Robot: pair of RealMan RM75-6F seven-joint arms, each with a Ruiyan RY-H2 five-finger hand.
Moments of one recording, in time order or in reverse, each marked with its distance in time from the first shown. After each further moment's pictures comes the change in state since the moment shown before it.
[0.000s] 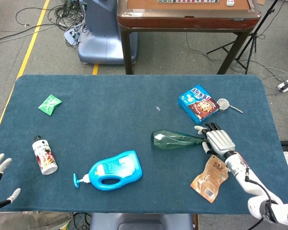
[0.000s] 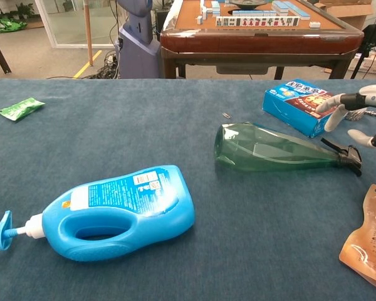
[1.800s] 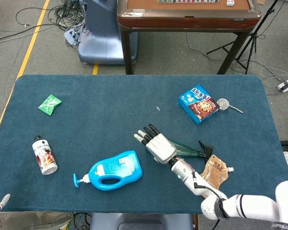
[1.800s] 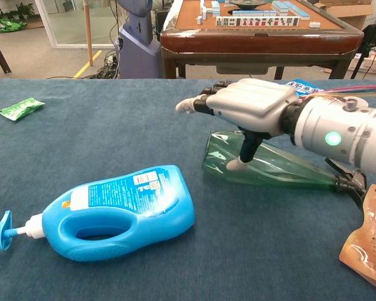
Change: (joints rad) left arm 0.058 -0.007 0.011 0.067 -0.026 0.055 -0.073; right arm 0.242 -0.354 0.026 -0.065 -0.008 0.116 -0.623
